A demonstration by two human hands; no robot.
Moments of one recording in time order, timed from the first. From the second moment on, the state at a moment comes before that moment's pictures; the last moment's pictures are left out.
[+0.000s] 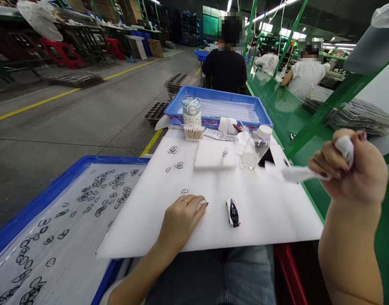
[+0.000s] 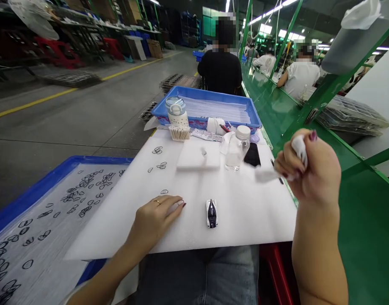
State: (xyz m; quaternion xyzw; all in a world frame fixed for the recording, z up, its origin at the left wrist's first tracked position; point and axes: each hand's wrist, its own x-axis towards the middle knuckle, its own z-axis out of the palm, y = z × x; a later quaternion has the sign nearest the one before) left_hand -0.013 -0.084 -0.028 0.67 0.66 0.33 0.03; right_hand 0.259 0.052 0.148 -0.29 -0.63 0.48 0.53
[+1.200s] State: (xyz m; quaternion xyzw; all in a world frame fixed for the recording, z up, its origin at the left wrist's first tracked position) left_hand 0.059 -0.085 -0.030 0.17 0.35 0.68 0.62; right_hand 0.191 -0.047 0.008 -0.25 -0.83 0.18 0.47
